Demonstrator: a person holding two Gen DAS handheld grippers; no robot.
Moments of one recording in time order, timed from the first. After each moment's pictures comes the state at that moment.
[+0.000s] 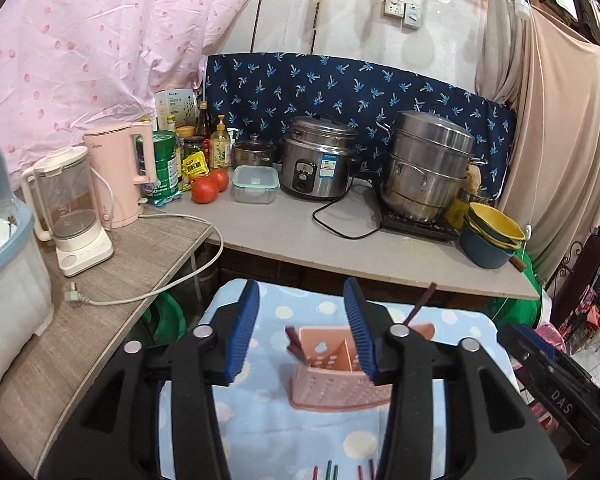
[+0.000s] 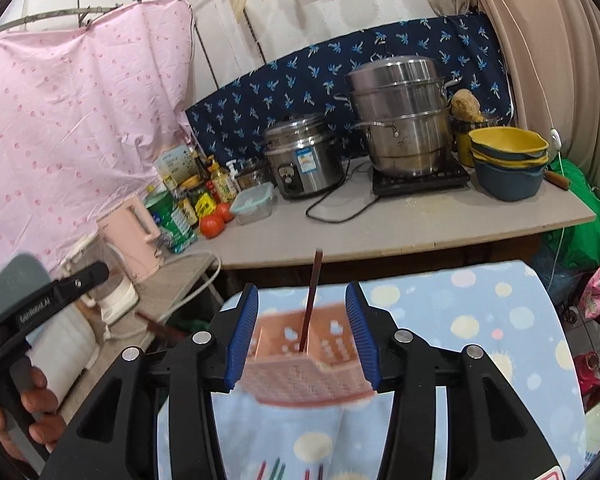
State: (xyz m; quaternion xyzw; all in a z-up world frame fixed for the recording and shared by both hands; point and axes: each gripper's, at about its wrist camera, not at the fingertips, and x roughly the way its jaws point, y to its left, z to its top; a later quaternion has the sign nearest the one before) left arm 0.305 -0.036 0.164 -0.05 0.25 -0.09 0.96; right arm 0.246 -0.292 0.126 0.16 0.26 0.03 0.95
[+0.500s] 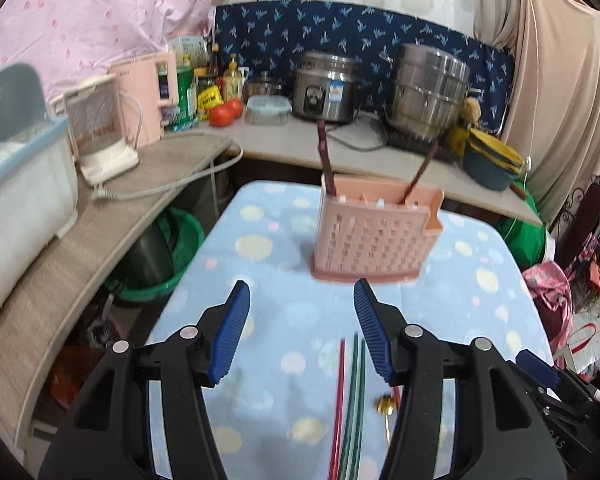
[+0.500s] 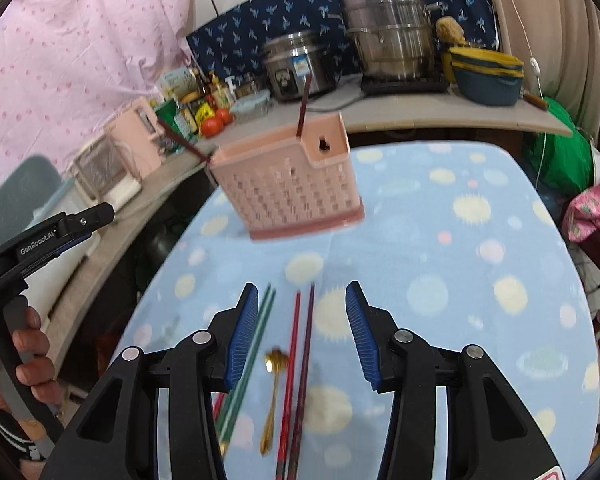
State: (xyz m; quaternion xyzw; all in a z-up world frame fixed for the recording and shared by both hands) left arm 0.201 -0.012 0.072 -0.03 0.34 -0.08 0.94; right arm 0.115 -0.259 0.030 0.14 0.38 0.03 0.91
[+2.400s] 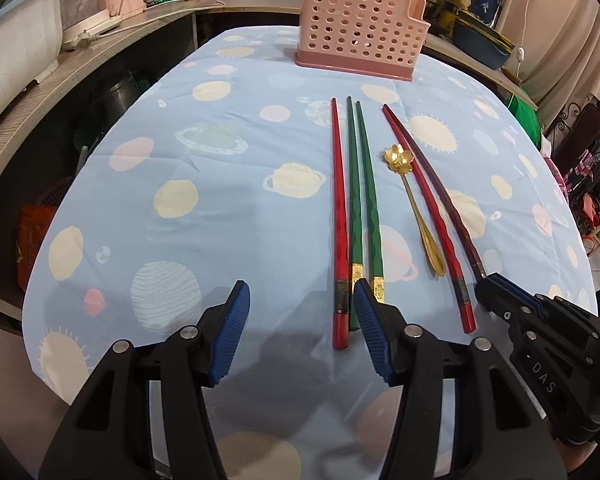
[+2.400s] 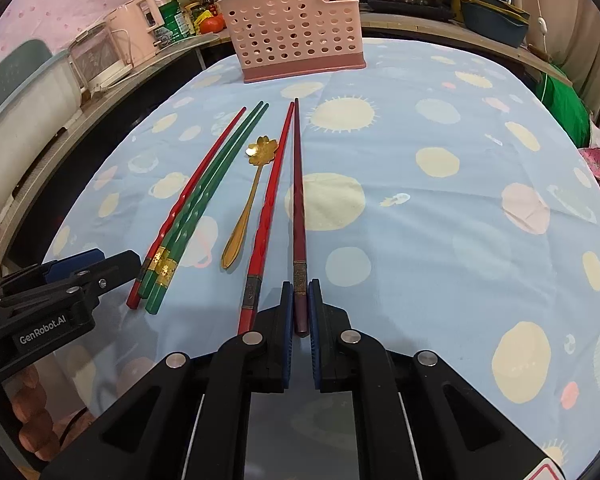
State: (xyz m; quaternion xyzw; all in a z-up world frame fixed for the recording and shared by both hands) left arm 0.097 -0.020 -0.080 0.00 0.49 -0.11 0.86; right arm 0.043 -0.212 -0.081 0.08 0.47 0.02 0.88
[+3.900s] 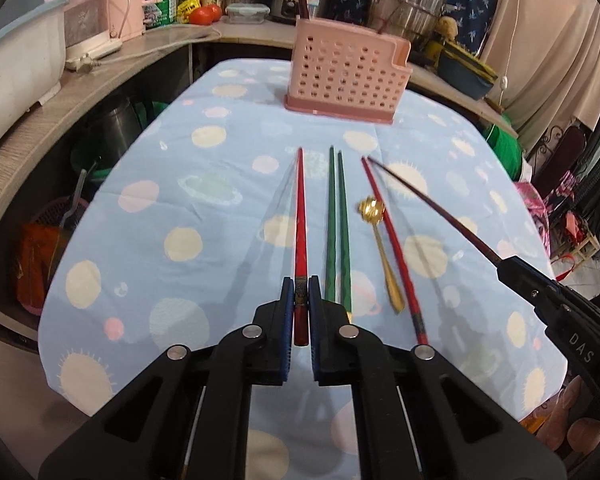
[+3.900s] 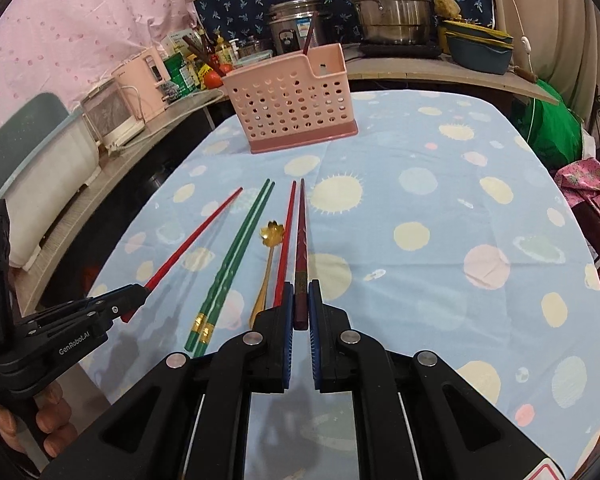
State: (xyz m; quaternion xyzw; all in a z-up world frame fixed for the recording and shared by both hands) left arm 0.095 -0.011 -0.027 -0.03 0.45 -0.13 0.88; right arm 0.038 -0.236 -0.006 0.12 0.40 0.03 0.91
